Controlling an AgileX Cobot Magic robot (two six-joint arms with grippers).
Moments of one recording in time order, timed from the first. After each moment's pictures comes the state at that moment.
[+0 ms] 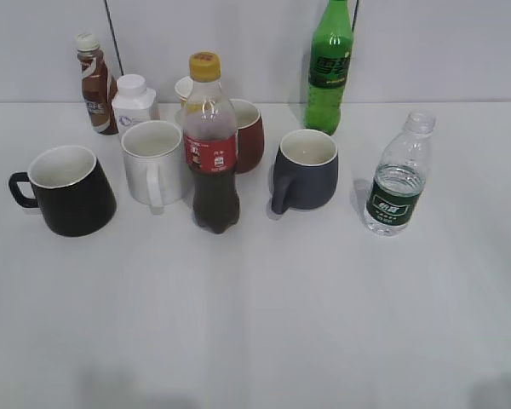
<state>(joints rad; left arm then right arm) -0.09 0.00 -0.53 -0.02 1.09 -0.03 0.23 0.07 -0.51 -0.10 1.07 -0.03</state>
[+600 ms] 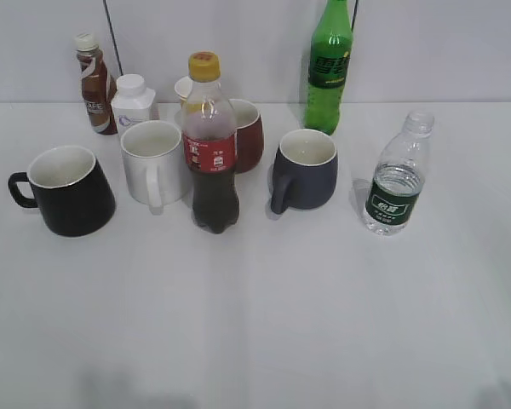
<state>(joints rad) -0.05 -0.01 -0.52 -0.02 1.06 -0.03 0.16 0.01 -0.51 -0.10 1.04 -0.03</state>
